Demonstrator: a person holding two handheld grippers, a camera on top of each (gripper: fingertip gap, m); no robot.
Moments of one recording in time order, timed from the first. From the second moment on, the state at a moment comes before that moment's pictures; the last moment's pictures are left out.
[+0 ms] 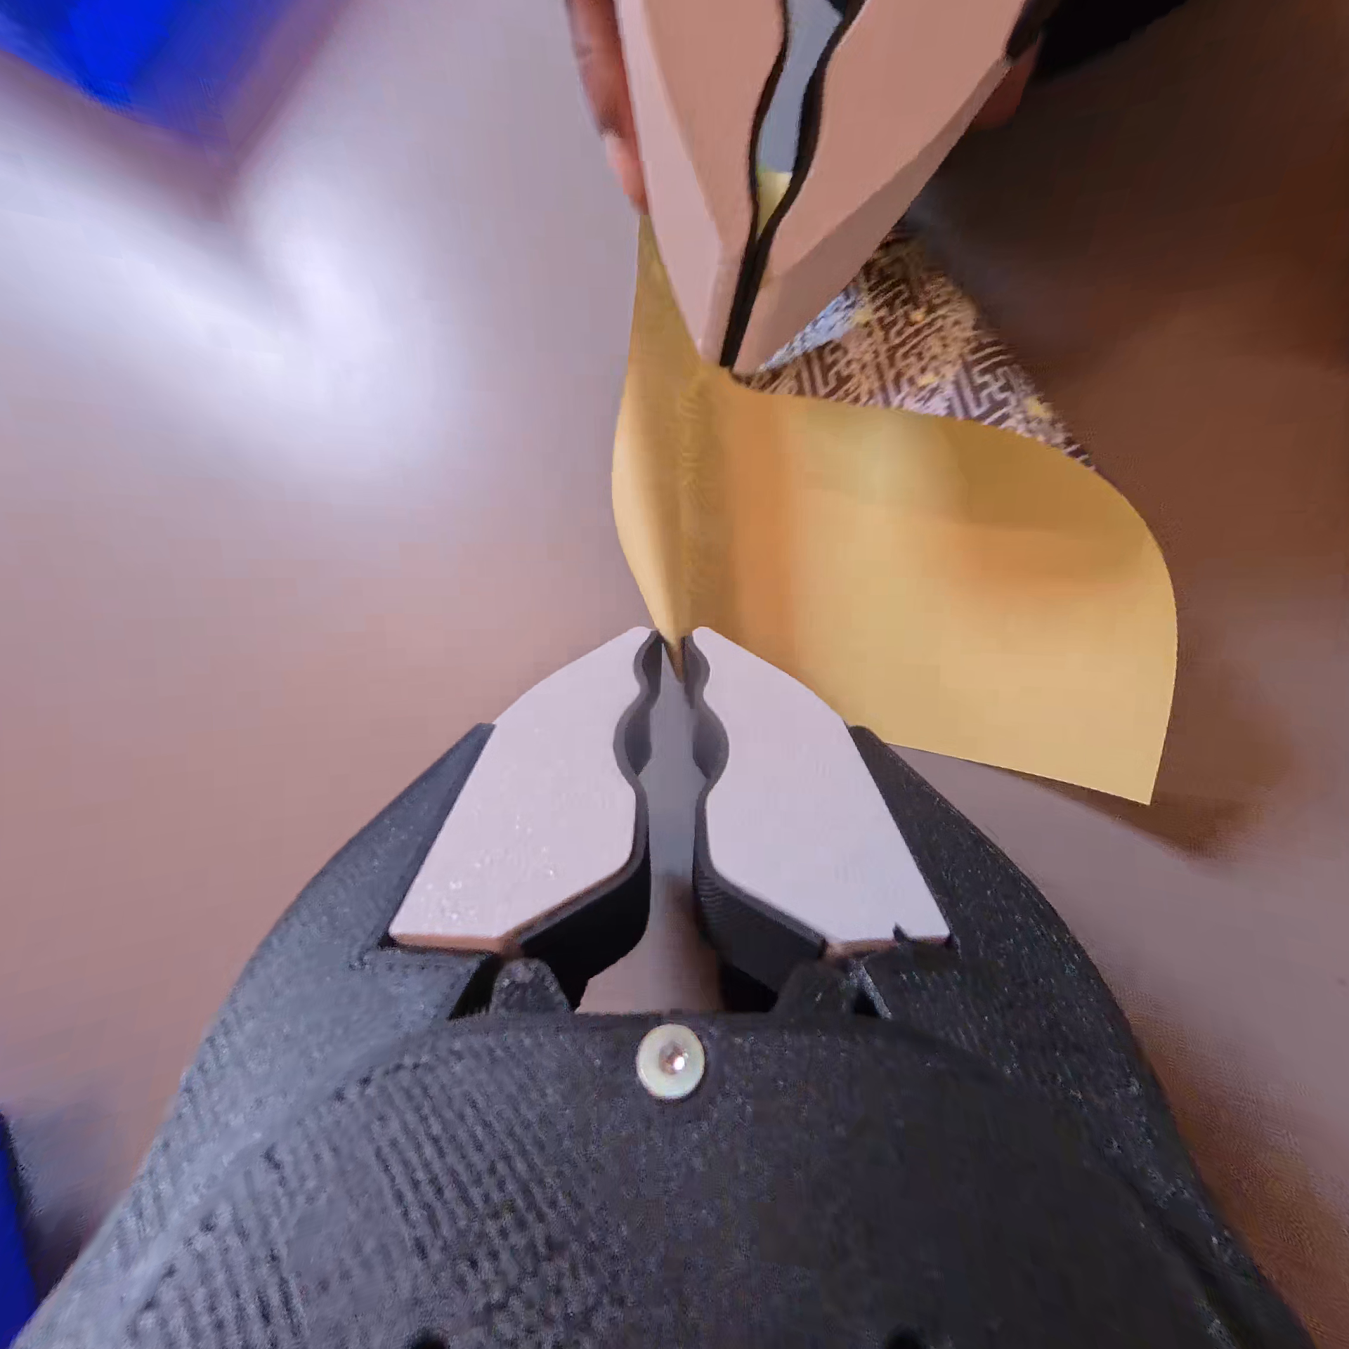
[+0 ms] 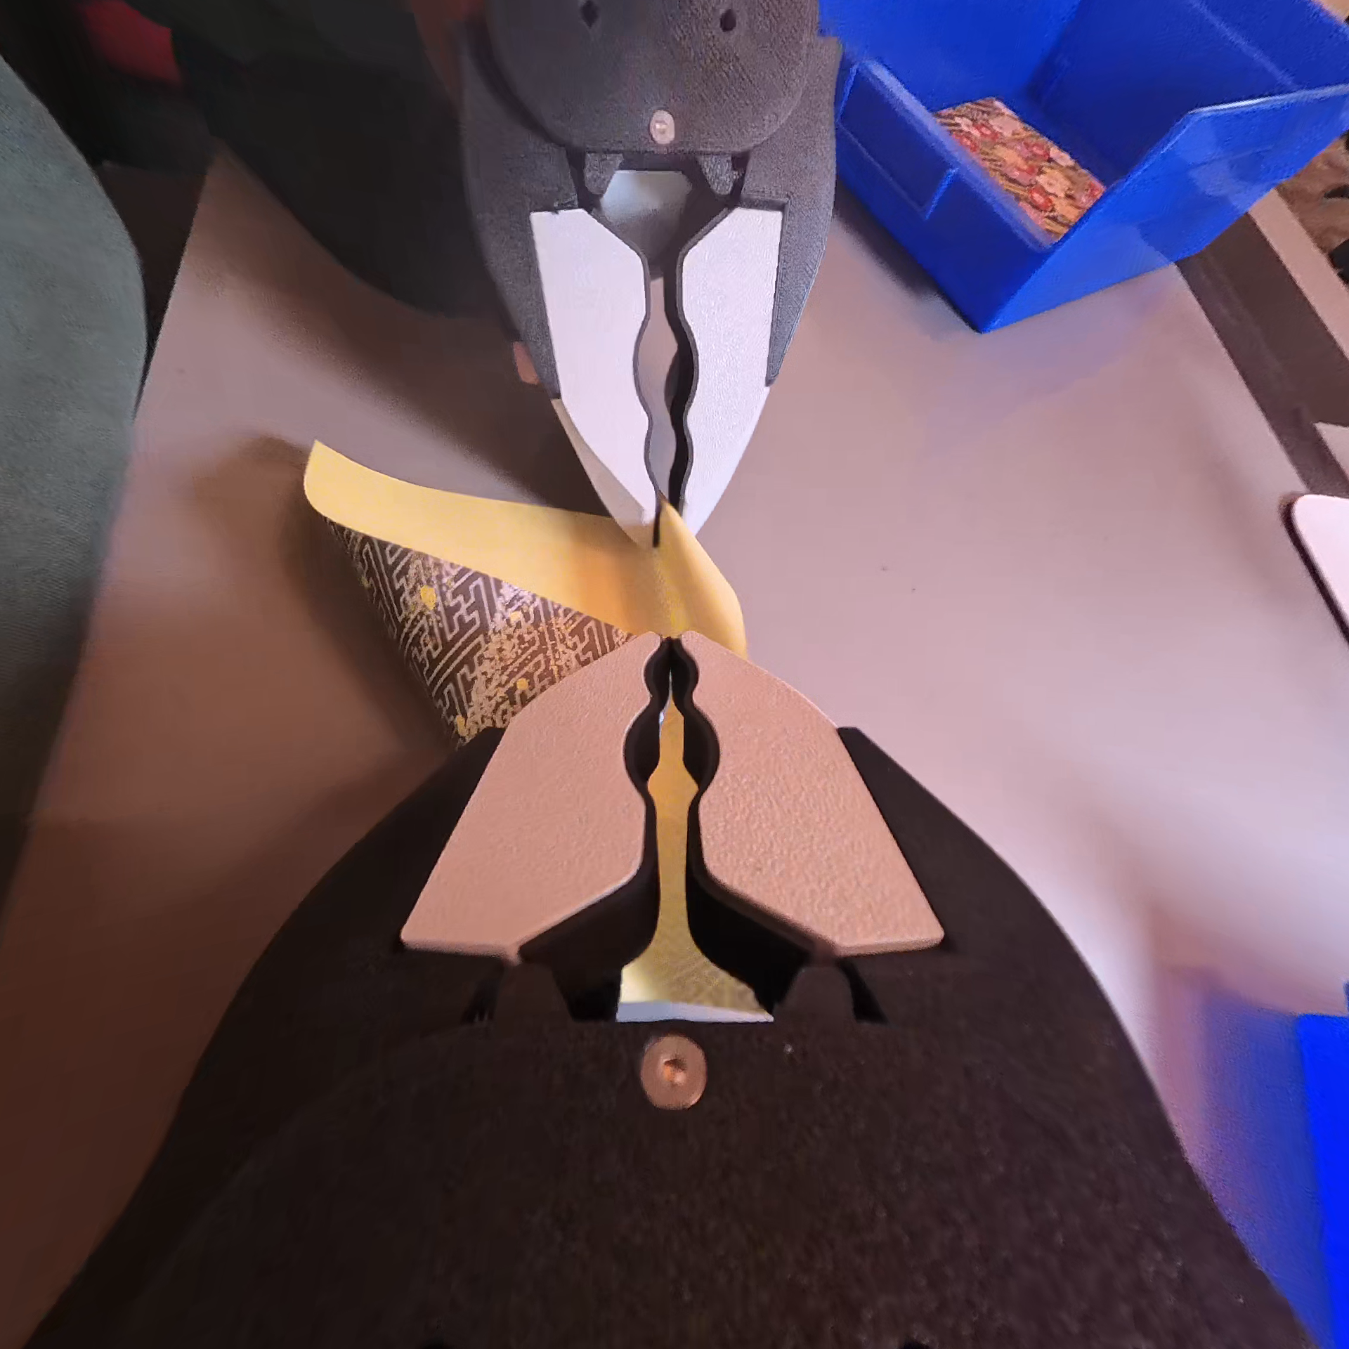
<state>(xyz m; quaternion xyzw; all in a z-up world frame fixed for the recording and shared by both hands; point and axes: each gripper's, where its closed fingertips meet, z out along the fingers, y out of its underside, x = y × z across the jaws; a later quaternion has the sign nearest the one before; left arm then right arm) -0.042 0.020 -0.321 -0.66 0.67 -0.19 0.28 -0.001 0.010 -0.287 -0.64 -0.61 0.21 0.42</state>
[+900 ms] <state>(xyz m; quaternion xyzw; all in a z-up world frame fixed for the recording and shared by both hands) 0.008 -0.015 -0.282 -0.69 0.46 -0.53 0.18 0.003 0.020 -0.291 -0.65 -0.59 0.18 0.44</state>
